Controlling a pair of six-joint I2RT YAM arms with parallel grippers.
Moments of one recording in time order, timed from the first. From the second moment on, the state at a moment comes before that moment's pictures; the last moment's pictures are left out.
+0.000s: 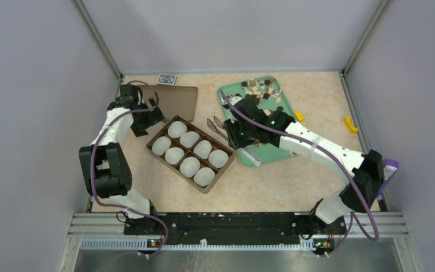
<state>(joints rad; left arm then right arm) 0.12 1.59 1.23 -0.69 0.12 -0.46 0.90 1.50 1.42 -0.78 0.10 0.31</state>
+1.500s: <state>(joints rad) 0.10 1.61 1.27 -0.64 0.32 -0.37 0.96 1.68 1.50 -0.68 0.02 0.32</state>
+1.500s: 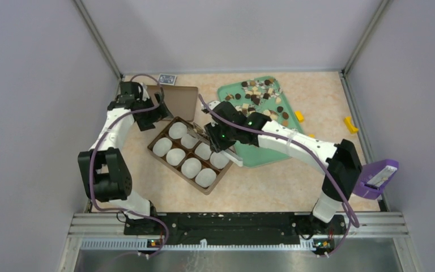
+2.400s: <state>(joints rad) 0.10 1.14 1.25 -0.83 0.04 -0.41 1.06 2.06 1.89 -0.68 -0.07 0.29</state>
